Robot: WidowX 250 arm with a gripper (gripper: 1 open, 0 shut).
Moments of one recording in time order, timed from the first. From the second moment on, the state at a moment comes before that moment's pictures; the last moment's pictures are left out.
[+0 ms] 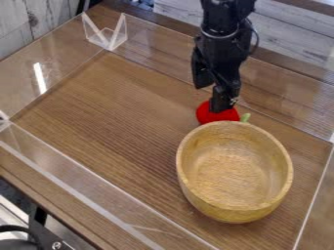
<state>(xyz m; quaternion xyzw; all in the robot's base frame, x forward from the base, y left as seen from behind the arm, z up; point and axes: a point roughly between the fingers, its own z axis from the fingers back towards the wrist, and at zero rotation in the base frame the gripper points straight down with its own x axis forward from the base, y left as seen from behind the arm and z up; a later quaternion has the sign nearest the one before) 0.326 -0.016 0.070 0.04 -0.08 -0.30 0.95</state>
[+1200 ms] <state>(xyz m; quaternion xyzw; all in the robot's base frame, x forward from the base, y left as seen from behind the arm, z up) 0.322 -0.015 0.054 0.02 -0.05 -0.31 0.95</state>
